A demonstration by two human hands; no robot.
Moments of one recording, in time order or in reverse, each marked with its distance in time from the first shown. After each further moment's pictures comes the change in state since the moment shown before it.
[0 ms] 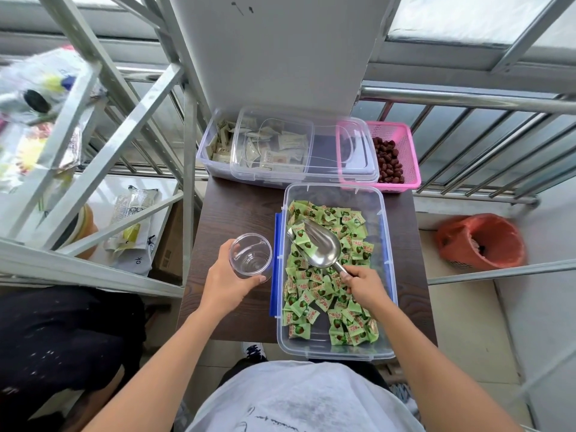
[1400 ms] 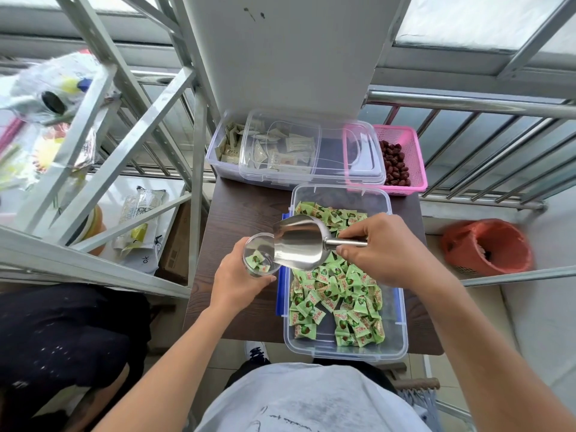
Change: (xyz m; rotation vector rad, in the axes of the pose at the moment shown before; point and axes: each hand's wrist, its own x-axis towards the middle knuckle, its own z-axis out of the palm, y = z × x) left_hand -0.004 0.005 0.001 0.126 0.055 0.116; right_hand -0.112 -0.153 -0.038 -0.535 -0.003 -0.501
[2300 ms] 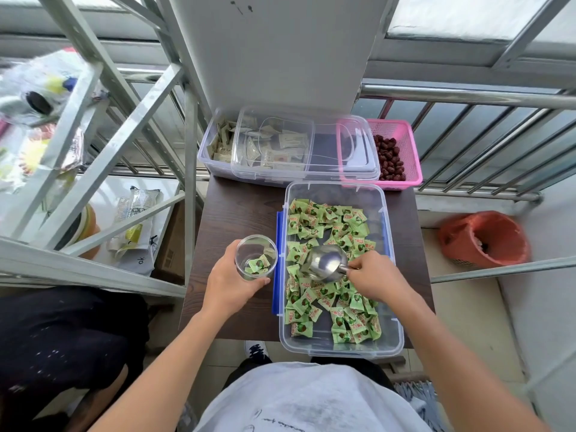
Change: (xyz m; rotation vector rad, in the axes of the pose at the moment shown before) left_hand -0.002 -0.007 0.000 -0.037 -0.029 0.012; right_hand 0.019 0.087 0.064 -0.097 -0.130 0.411
